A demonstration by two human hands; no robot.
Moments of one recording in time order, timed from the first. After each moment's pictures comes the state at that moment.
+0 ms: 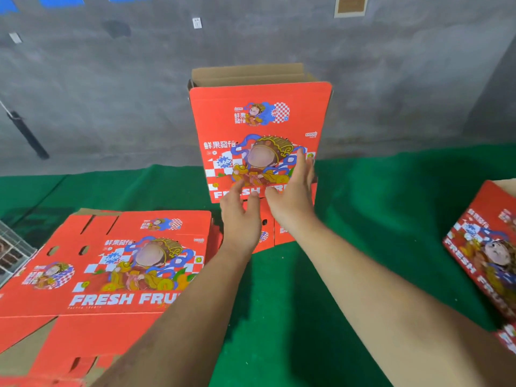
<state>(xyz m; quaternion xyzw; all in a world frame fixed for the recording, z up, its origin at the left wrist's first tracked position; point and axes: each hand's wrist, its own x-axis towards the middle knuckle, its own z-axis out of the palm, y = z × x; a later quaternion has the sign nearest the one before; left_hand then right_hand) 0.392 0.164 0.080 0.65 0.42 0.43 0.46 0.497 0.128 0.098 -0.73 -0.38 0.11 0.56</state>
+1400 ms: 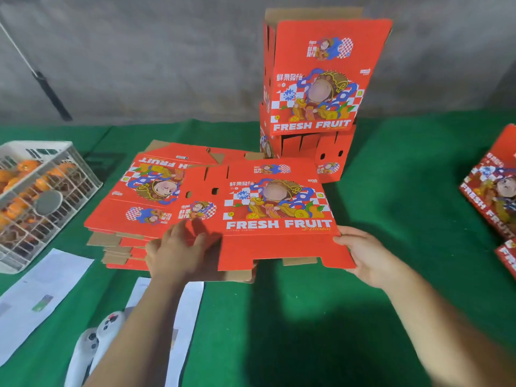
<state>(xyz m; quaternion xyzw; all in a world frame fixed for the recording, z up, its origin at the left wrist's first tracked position) 0.024 0.091 0.005 0.70 0.66 0.12 0.23 0.353 -0.090 -0.009 -0.69 -0.10 0.49 0.52</state>
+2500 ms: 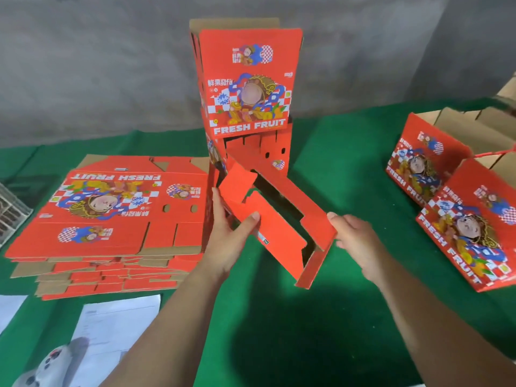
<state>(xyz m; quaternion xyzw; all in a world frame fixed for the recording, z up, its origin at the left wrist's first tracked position) 0.178 -0.012 0.029 0.62 0.29 0.31 0.66 0.378 -0.189 0.022 -0.82 -0.22 0.25 0.47</state>
